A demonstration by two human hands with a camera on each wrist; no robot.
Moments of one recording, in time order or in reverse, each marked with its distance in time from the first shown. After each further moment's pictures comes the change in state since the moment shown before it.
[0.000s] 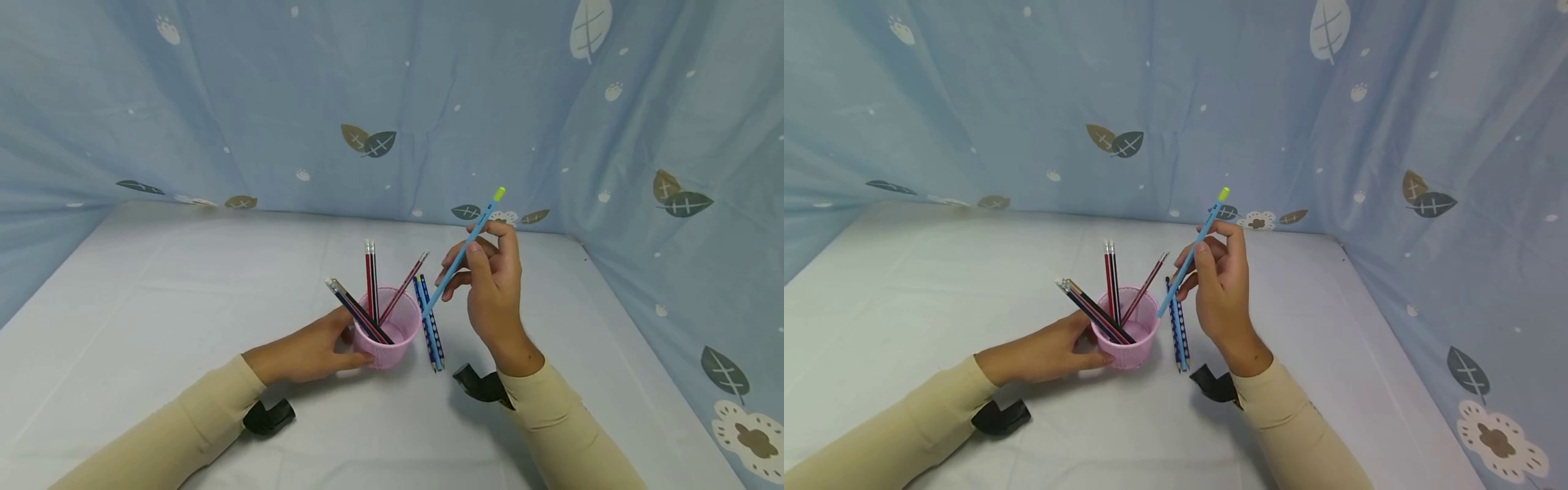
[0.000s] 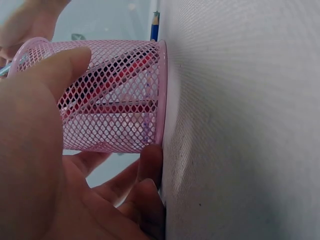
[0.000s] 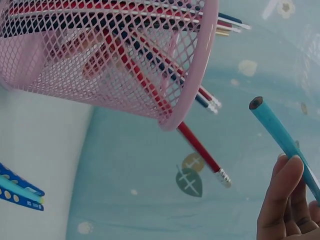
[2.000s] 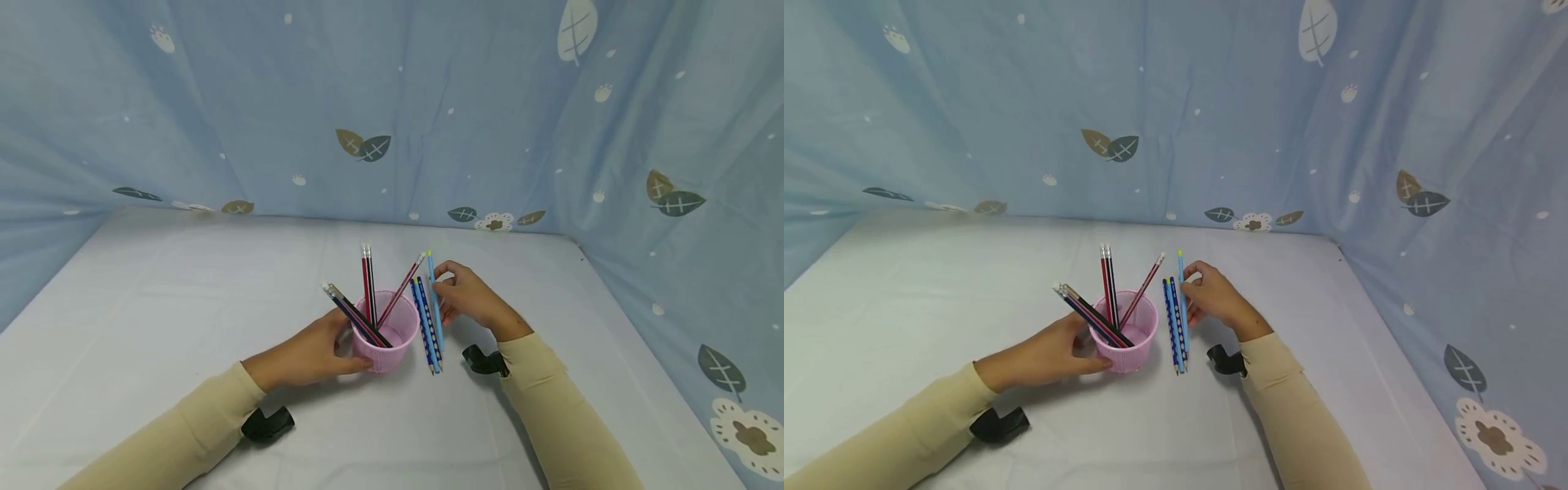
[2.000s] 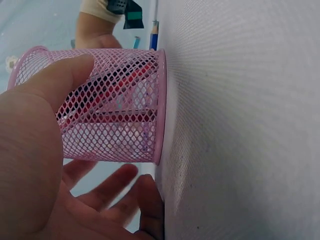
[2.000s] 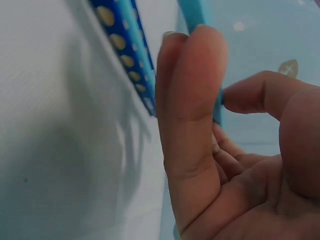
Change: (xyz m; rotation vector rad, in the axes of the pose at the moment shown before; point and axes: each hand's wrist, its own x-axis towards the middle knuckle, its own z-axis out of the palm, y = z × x) left_hand 0.002 0.007 0.004 -0.027 0.079 -0.014; right_hand 0.006 0.090 -0.037 -0.242 -0.456 0.875
